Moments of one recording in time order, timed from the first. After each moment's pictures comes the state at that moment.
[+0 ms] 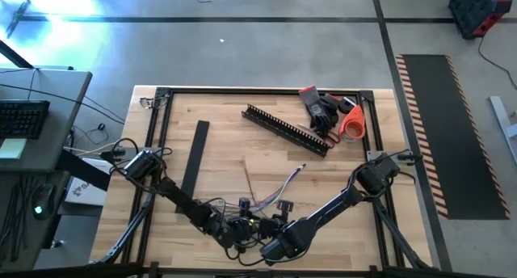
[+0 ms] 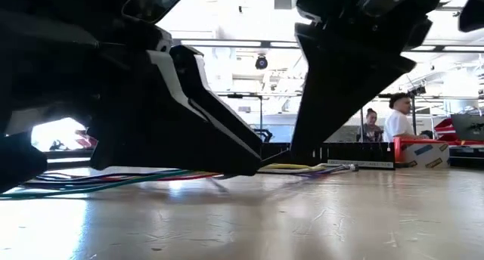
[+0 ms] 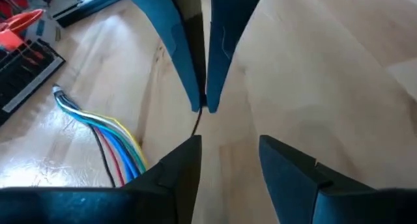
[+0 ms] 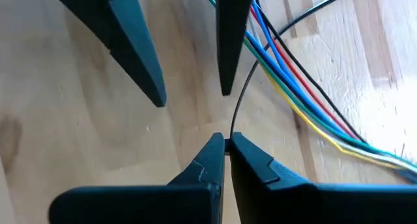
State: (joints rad) left arm -0.64 2.10 1.02 0.47 -0.67 -0.01; right arm 0.61 2.32 1.88 -1.02 0.47 0.76
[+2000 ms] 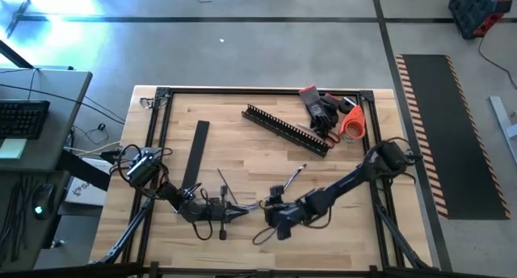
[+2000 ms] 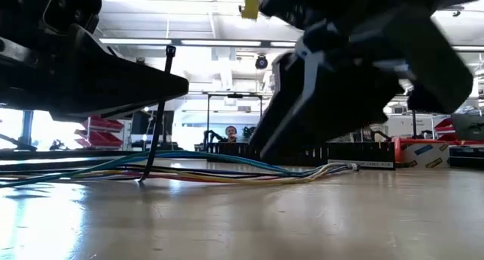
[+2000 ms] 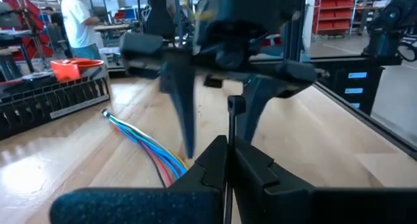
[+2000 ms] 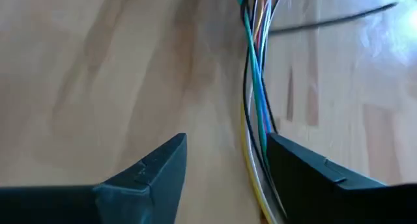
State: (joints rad) left arm -0.69 2.16 0.56 1.57 -0.74 0.01; right arm 0.48 2.00 1.17 -0.10 0.35 0.08
